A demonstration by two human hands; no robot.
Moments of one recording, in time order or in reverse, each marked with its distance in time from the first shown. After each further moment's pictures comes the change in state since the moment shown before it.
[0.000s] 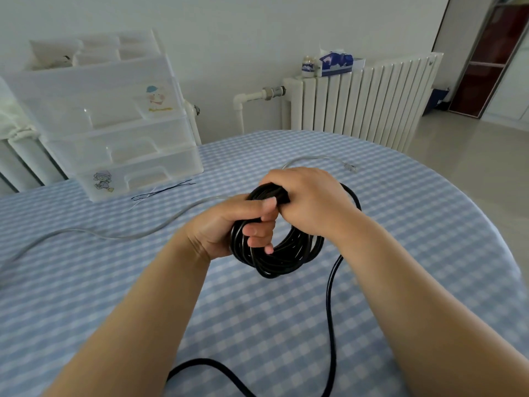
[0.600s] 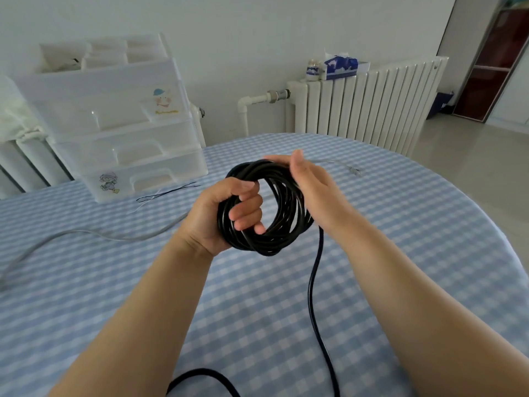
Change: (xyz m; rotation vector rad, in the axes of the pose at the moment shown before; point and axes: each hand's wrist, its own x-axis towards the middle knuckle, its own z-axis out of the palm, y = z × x) left_hand -0.005 0.005 -0.010 -0.255 0.115 0.278; right_hand 0.006 0.008 0.011 0.895 0.086 0.119
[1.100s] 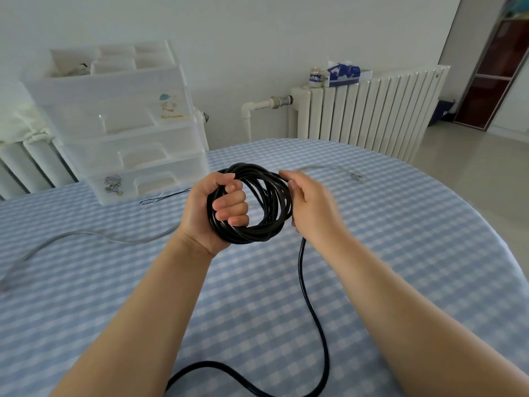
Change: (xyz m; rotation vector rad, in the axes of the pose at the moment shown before) left_hand 0.002 0.005 -0.017 -0.330 0.161 0.033; right_hand 0.009 0.032 0.019 -0.258 0.279 0.100
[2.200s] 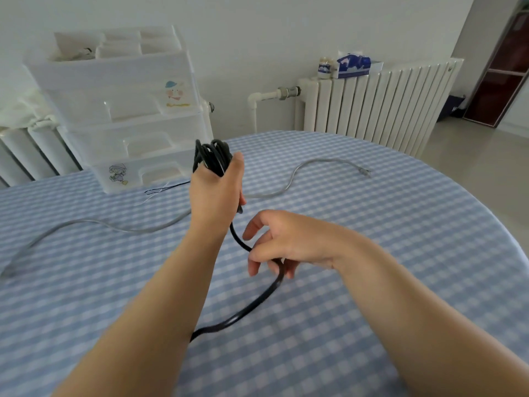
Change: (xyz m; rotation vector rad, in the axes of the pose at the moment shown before) left_hand 0.005 -0.012 0.019 1.042 0.786 0.634; right_hand -0.034 -0.047 -0.005 0.032 -0.939 0.250
